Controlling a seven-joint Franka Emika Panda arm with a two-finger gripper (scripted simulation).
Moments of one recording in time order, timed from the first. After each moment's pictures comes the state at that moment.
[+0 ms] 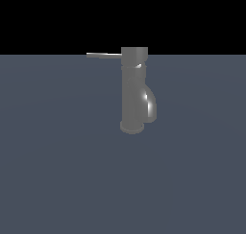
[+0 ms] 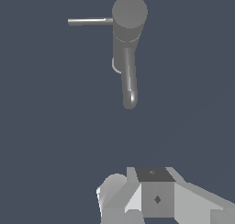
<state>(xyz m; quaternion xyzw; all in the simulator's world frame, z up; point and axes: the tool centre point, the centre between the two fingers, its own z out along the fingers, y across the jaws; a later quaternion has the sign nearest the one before) -0.249 -0.018 0.498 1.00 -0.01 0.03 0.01</state>
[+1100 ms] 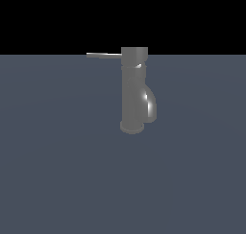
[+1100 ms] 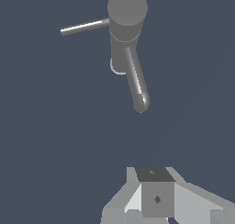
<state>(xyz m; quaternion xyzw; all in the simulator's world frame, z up) -0.224 0.022 0.469 0.99 -0.11 0.03 0.01</state>
